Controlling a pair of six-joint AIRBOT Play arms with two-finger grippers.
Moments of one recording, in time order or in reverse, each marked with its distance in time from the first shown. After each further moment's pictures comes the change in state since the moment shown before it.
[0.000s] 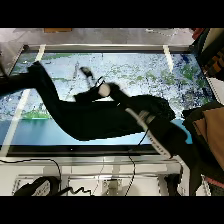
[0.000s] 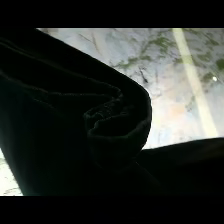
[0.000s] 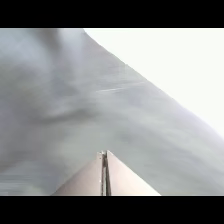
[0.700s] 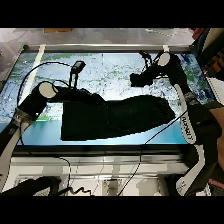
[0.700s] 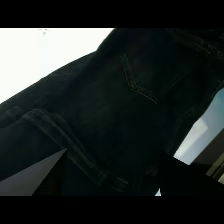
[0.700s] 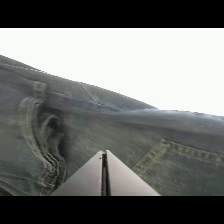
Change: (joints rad) left arm -0.496 -0.166 -0.001 -0.019 -0.027 0.000; right arm -0.449 0.099 0.000 -0.034 0.488 -0.028
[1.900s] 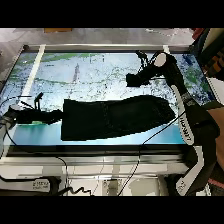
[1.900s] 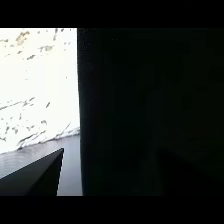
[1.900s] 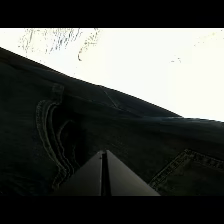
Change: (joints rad) left arm 0.692 -0.291 -0.281 -0.159 -0.159 0.243; right arm 0.045 0.001 -0.001 0.025 -0.050 -0.002
